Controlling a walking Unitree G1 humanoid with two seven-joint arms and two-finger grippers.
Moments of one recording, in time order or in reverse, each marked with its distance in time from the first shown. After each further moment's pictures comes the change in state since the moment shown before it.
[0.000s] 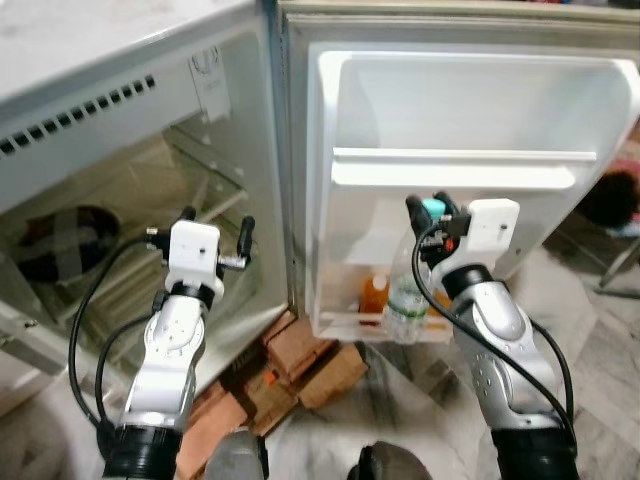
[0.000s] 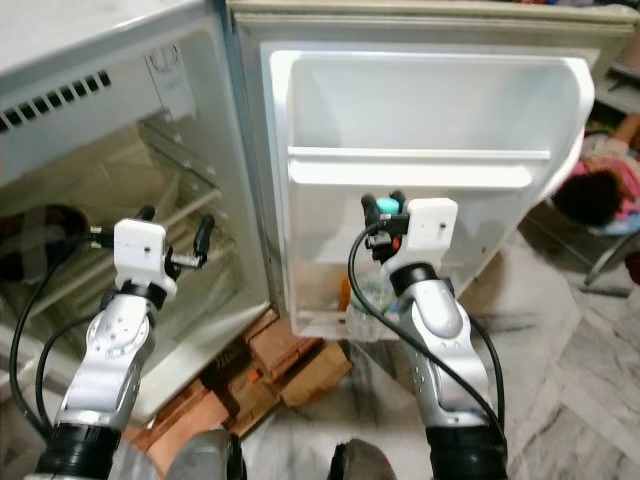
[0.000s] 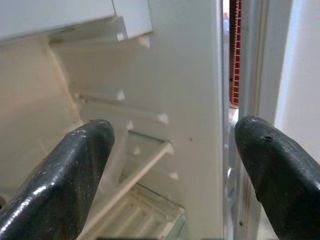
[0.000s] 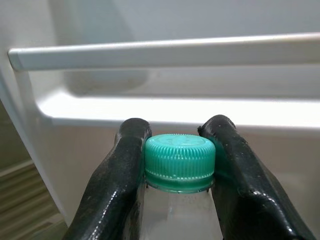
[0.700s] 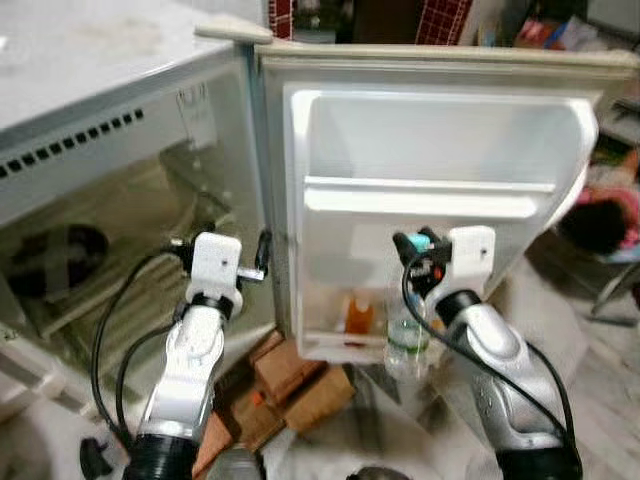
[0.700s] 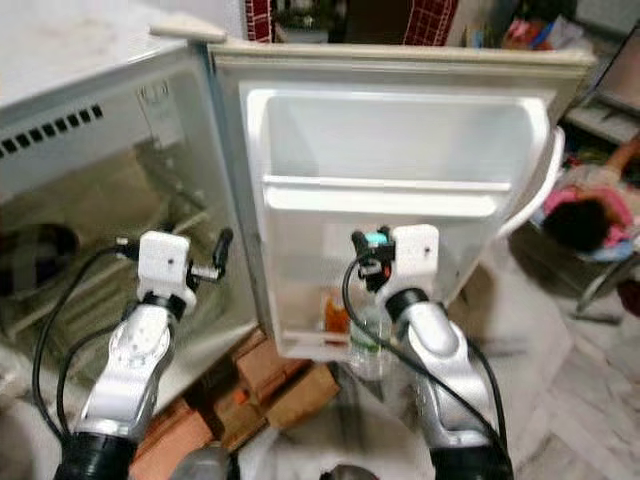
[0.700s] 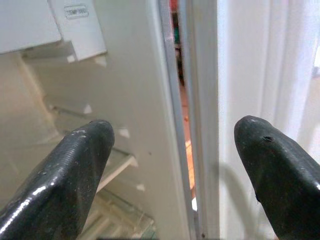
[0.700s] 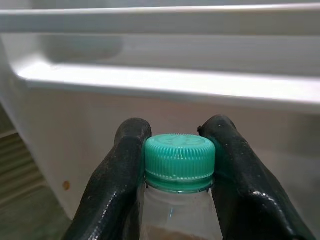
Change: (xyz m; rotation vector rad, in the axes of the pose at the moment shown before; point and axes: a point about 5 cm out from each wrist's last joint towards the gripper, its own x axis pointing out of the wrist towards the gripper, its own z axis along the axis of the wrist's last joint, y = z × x) left arm -0.004 -0.012 -0.008 0.023 0.035 -0.009; right arm -0.010 0.011 -0.025 0.014 0.137 0.043
